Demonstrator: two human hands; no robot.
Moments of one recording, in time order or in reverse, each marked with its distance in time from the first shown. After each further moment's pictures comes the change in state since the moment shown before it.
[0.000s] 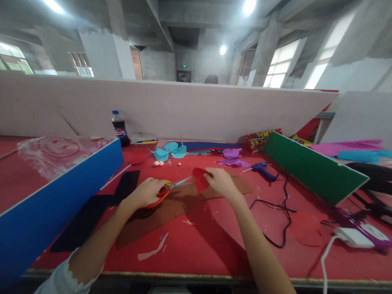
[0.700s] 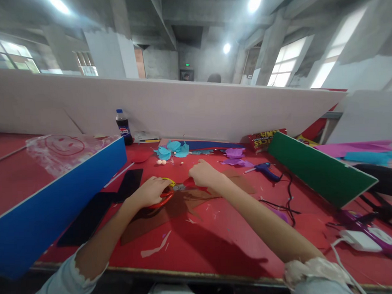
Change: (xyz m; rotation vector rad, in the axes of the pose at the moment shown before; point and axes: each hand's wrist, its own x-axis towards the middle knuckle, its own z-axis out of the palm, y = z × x) left_hand -0.001 0.000 0.003 0.016 -0.025 0.033; right_hand 0.039 -0.060 -0.008 -0.562 -0.457 -0.493
